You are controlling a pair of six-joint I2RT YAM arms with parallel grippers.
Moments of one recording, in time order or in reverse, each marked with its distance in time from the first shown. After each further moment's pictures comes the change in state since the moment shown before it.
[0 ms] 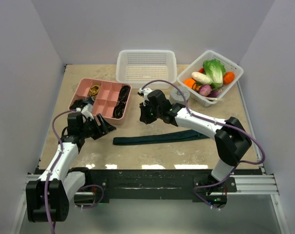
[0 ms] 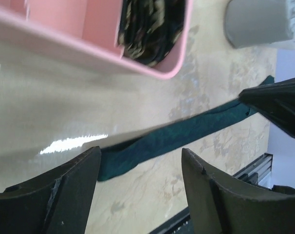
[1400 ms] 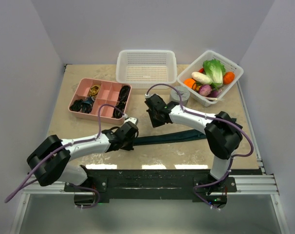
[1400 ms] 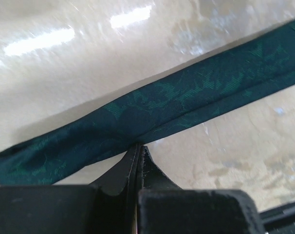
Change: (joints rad) left arm -0.884 0.407 0.163 -0.096 -0.751 -0.043; right arm -0.015 0.122 0.066 -0.299 0.301 0.087
